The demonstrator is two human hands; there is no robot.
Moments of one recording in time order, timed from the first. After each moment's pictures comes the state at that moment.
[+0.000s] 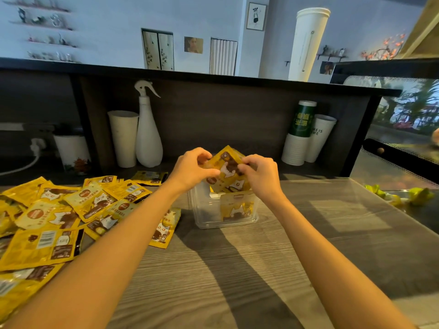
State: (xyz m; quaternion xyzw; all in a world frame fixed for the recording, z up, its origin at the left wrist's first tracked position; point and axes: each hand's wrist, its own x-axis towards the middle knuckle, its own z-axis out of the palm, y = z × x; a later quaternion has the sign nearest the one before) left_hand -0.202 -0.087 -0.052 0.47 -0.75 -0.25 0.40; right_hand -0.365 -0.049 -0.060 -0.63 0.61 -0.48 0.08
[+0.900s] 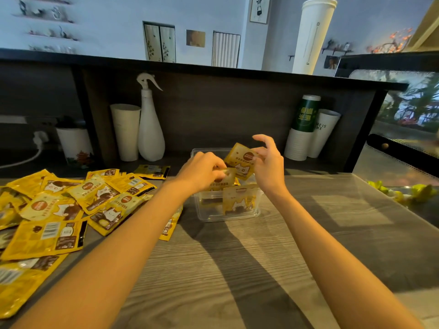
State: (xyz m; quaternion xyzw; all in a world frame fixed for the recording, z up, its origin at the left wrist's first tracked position) left_hand -0.212 -0.066 -0.051 0.48 -0.83 -0.14 0.25; right_hand -0.370 -0.053 -0.065 -0.59 0.57 -0.56 0.09
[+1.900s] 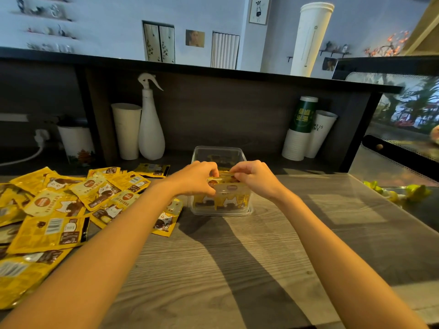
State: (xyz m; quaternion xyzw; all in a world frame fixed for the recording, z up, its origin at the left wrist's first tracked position) left_hand -0.195 -0.068 -0.060 0.46 -0.86 -0.17 0.14; right_hand -0.367 -0.038 -0.061 -0.73 0.58 -0.31 0.18
